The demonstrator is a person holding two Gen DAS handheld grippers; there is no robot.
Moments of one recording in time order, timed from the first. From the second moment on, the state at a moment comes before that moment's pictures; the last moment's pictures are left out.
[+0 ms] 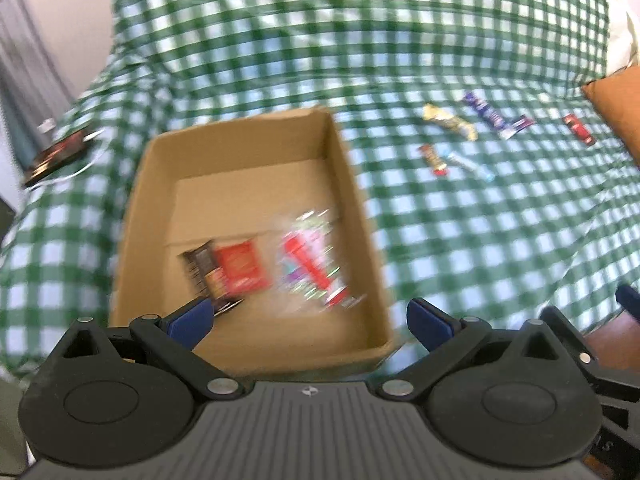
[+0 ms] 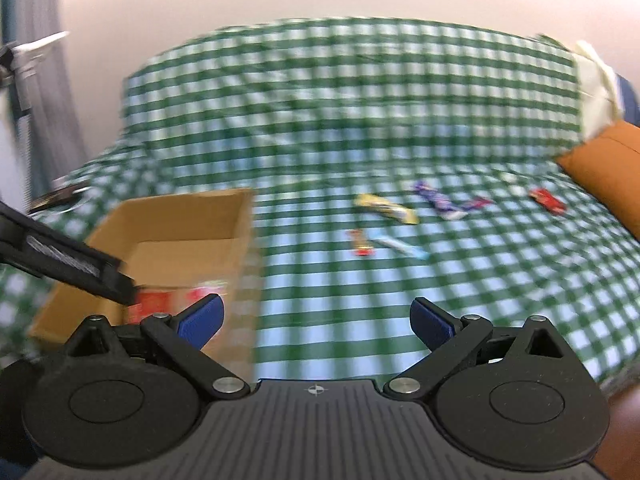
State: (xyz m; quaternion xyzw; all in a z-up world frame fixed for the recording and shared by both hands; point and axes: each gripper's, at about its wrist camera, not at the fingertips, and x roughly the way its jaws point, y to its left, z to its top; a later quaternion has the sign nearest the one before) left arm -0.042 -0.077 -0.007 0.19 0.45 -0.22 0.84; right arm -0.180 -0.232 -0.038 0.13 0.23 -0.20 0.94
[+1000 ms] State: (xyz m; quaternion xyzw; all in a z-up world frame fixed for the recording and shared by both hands) left arm 0.199 -0.460 -0.220 0.03 0.58 -0.18 0.80; right arm 0.022 -0.806 -0.204 0.16 0.27 -0.44 0.84
